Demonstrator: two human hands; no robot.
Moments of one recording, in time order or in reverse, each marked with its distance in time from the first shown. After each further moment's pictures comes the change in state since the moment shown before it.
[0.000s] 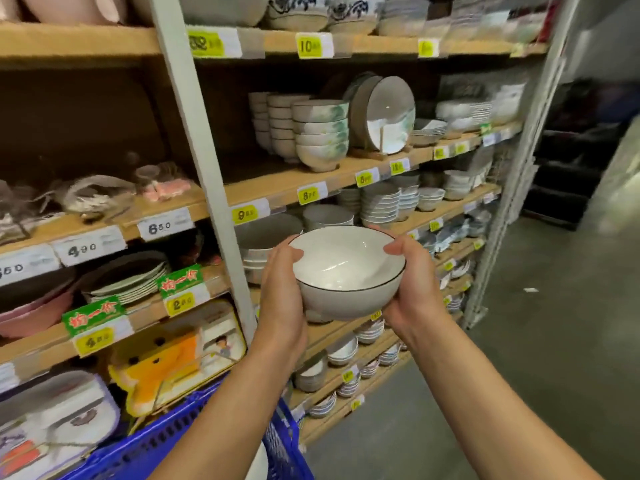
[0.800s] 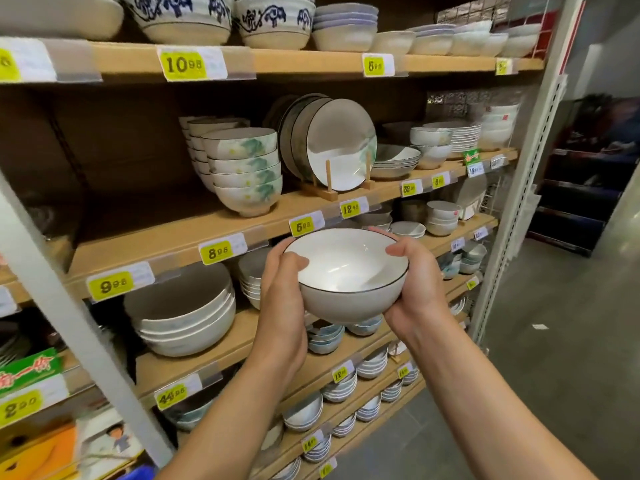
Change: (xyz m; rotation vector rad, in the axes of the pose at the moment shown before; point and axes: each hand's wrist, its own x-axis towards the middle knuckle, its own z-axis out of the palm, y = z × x) left_hand 0.122 -0.071 0.196 0.088 -0.034 0.110; right_hand 0.189 -0.126 -0.104 0.040 -0.030 0.009
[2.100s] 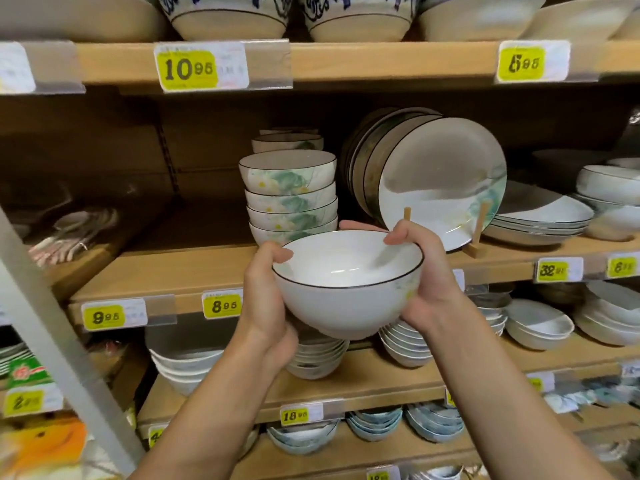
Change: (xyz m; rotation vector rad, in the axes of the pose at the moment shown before) left_hand 0.154 0.012 0.036 -0.139 0.296 0.023; right_hand 0.232 -0.021 0.061 -0.086 -0.729 0.423
